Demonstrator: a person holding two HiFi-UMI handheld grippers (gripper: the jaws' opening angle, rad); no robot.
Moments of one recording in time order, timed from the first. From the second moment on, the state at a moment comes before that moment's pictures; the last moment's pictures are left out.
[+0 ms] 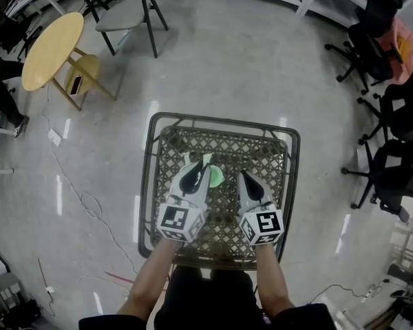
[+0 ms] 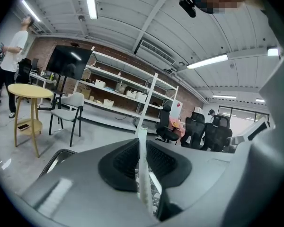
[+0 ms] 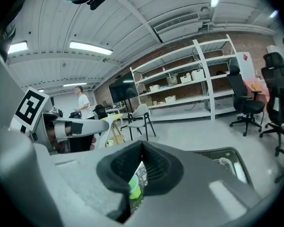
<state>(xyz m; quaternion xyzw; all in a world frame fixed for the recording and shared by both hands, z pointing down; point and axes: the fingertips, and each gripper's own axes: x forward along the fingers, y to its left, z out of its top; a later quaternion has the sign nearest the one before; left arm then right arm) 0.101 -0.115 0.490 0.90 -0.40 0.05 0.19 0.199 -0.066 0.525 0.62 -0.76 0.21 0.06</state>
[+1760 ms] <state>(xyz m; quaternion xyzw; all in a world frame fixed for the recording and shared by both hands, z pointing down) 0.127 -0.144 0.565 0.89 -0.41 0.07 0.20 0.223 -0.084 0.589 0.61 -0.75 0.25 0.07</state>
